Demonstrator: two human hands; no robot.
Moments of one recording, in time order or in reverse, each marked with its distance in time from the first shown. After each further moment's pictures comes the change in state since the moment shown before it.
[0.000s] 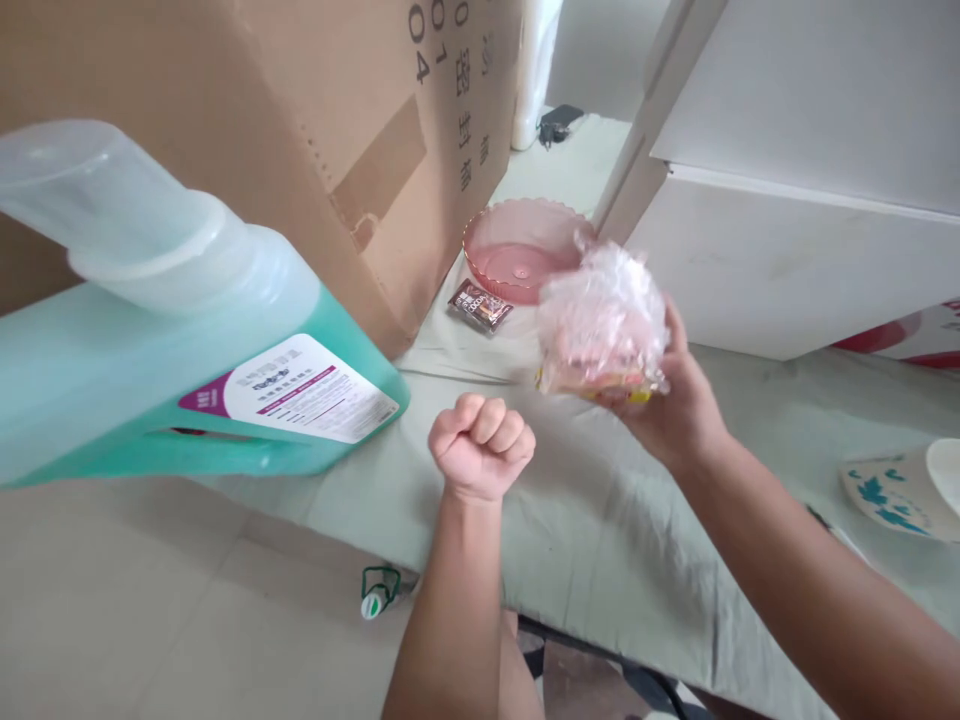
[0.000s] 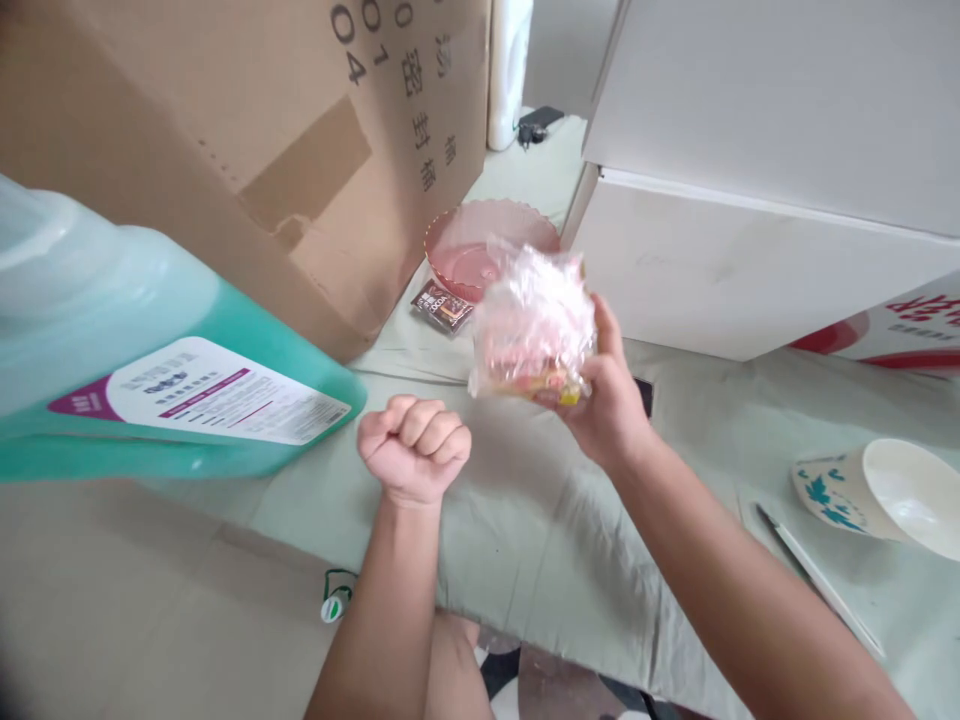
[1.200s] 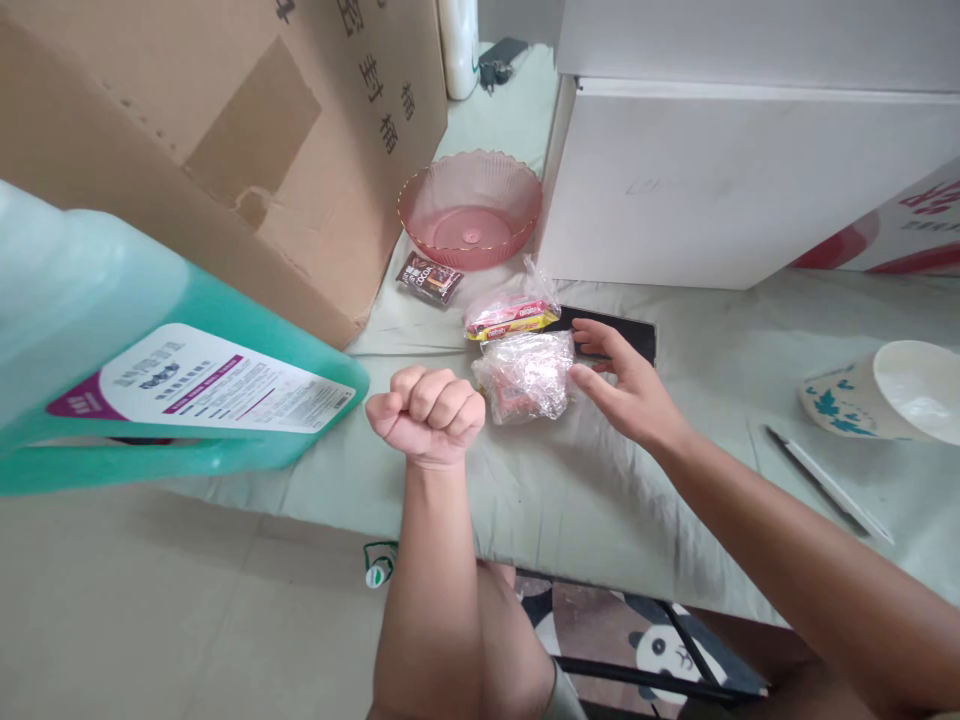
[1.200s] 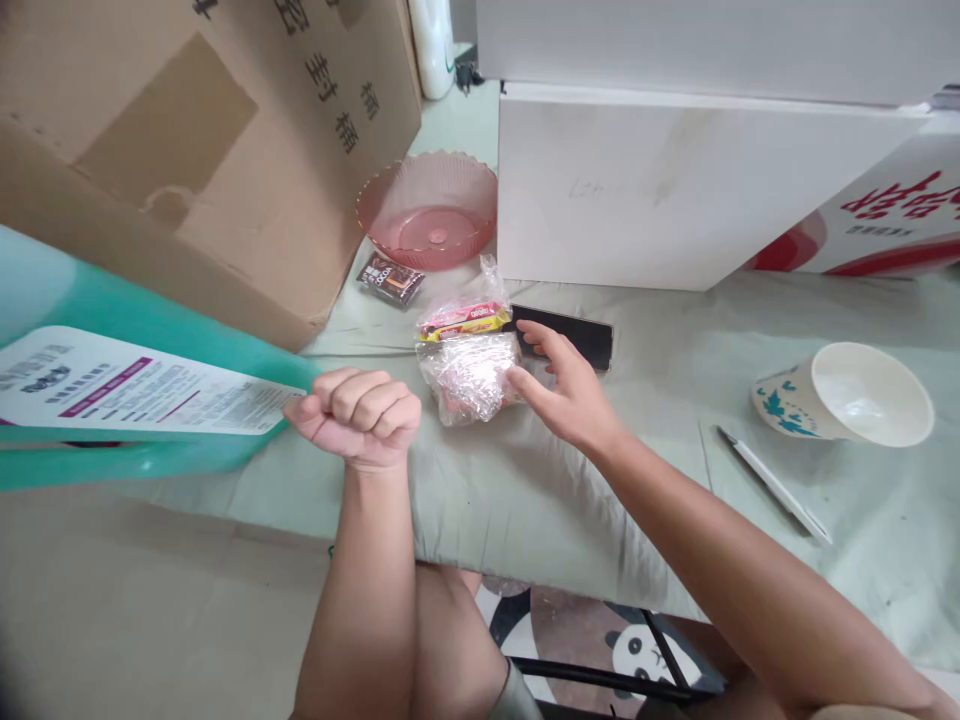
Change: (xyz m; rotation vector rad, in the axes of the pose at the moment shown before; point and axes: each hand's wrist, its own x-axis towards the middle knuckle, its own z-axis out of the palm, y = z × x) left_hand 0.002 -0.008 0.000 0.333 0.103 0.236; right_hand -0.027 0.026 -0.070 -0.925 -0.086 -0.274
